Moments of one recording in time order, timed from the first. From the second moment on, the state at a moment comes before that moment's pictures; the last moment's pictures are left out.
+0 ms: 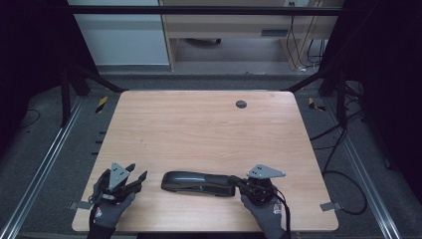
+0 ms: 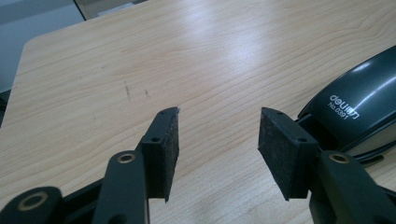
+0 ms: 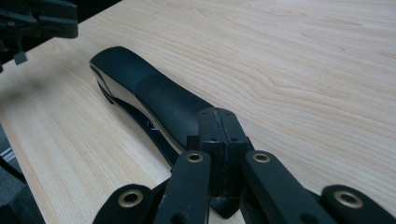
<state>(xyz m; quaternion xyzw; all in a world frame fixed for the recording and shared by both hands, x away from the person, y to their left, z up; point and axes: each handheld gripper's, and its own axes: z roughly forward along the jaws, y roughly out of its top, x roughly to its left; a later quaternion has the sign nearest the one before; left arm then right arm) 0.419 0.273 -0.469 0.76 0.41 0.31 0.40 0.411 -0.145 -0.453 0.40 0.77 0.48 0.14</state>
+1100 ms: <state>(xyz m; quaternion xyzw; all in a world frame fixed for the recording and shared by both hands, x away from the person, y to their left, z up) 0.420 0.271 -0.473 0.77 0.40 0.31 0.40 0.411 -0.161 -0.440 0.41 0.74 0.50 0.18</state>
